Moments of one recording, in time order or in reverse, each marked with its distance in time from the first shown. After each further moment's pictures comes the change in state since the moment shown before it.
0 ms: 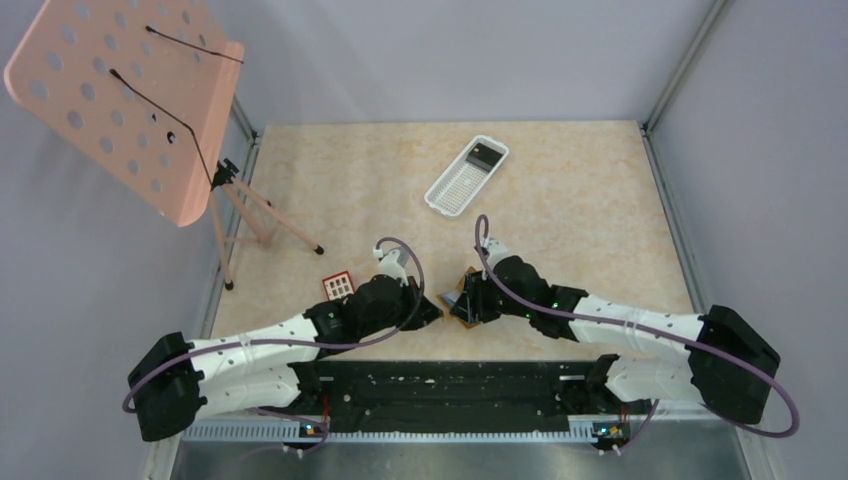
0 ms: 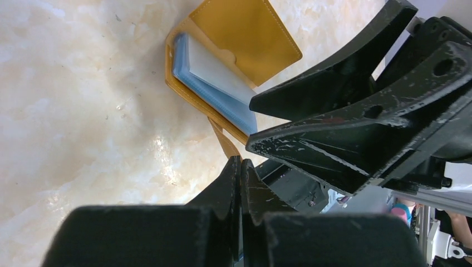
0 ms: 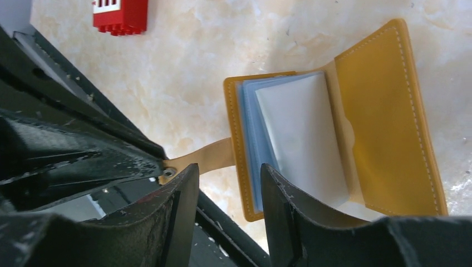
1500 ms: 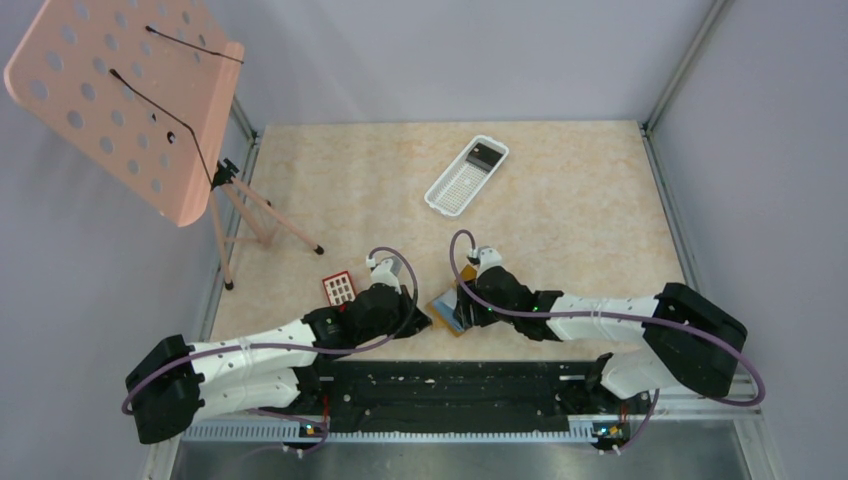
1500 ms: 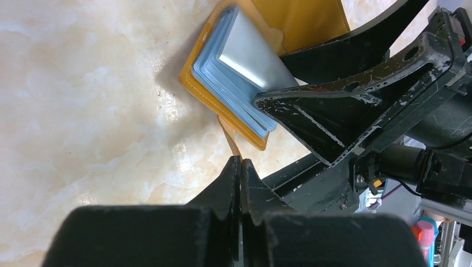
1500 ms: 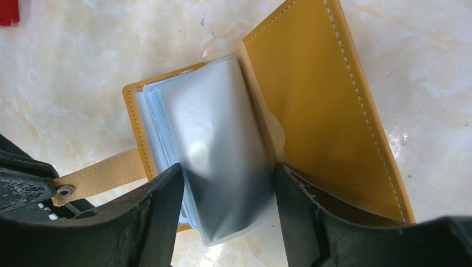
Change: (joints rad) left arm 0.000 -0.026 -0.072 -0.046 -0.043 -0.024; right arm 0.039 0.202 -0.023 0.073 0.213 -0.085
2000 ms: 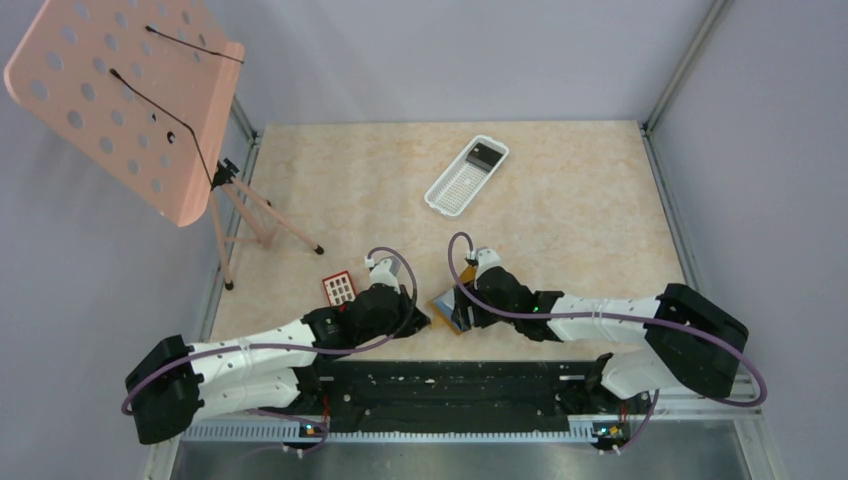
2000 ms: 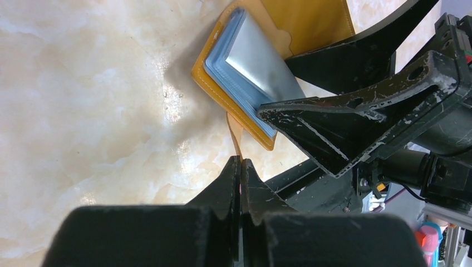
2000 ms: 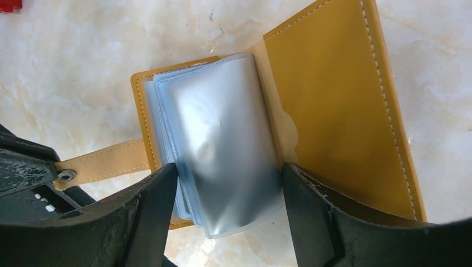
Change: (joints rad) left arm 0.000 -0.001 0.000 -0.010 -0.018 0.000; right arm 0.006 -0.009 0.000 -0.003 -0.016 -0.032
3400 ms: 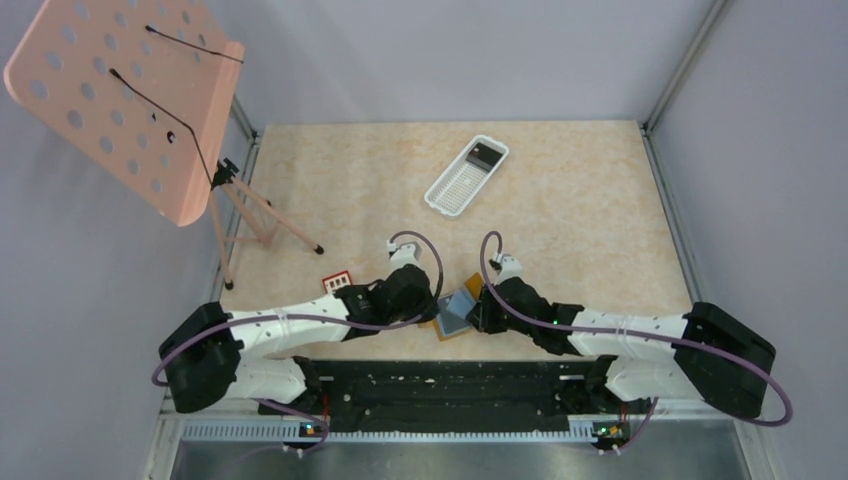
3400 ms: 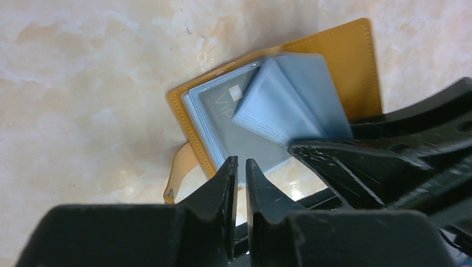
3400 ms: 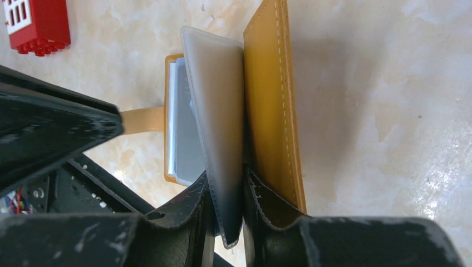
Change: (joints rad) left arm 0.000 0.242 0.231 -0.124 -0.068 0.030; right arm 0.008 -0.150 -0.136 0.053 0.018 0.234
